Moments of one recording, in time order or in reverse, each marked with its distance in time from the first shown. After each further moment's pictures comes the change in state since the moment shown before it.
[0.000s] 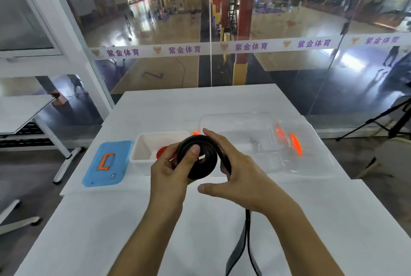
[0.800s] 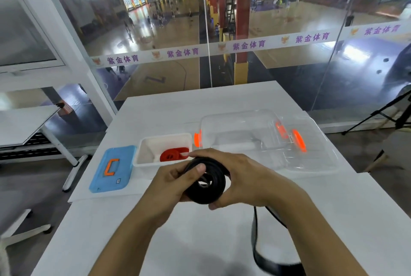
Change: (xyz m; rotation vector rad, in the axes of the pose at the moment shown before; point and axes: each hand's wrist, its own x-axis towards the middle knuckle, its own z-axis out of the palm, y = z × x) left_hand 0.000 0.007 -0.024 0.233 -0.440 -0.170; right_hand 0.001 0.003 -0.017 -0.129 -0.210 -0.109
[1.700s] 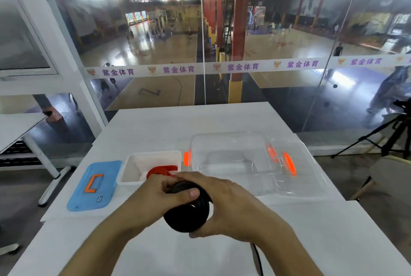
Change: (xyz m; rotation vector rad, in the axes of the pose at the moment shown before) left_hand 0.025 0.028 -0.006 0.280 -0.132 -0.005; right_hand 0.007 -0.001 -0.001 -0.105 0.024 0.002
